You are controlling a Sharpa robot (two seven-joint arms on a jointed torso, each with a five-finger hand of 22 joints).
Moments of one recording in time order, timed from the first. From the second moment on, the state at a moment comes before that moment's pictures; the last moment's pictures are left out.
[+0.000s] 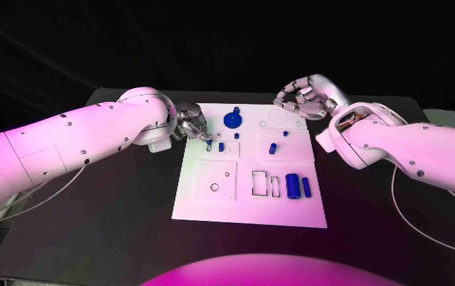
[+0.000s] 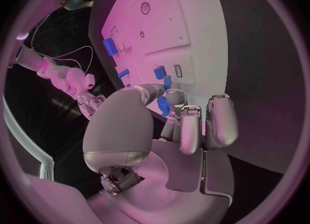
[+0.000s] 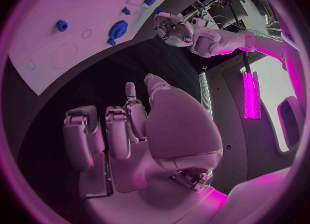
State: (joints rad) left arm 1.27 -0.65 -0.05 1.34 -1.08 0.18 -0.39; left_hand 1.24 -0.17 0.63 0.23 0.36 0.83 0.07 0.73 0.66 1.24 -0.01 1.09 0.82 1.47 -0.06 1.54 1.31 0.08 1.41 0.03 1.40 1.20; right arm 1.24 -0.95 -0.13 1.63 -0.95 -0.64 0.03; right_hand 1.32 -0.10 0.16 0.29 0.29 0.91 0.13 0.33 0.50 1.42 0.05 1.35 1.31 1.46 -0.02 1.55 1.31 0.01 1.47 0.09 1.57 1.31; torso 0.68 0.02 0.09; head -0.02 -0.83
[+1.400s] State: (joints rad) left arm 1.26 -0.61 -0.06 1.29 -1.10 0.23 -0.40; left_hand 1.23 -0.18 0.68 0.19 0.36 0.83 0.07 0.73 0.66 1.24 -0.01 1.09 0.82 1.47 -0.06 1.54 1.31 0.08 1.41 0.03 1.40 1.20; right arm 1.24 -0.95 -0.13 1.62 -0.76 -0.71 0.18; right_hand 1.30 -0.18 0.39 0.28 0.32 0.81 0.20 0.30 0.47 1.04 0.13 0.29 0.30 1.18 0.07 0.28 0.58 0.17 1.15 0.17 0.12 0.44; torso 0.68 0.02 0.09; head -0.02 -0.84
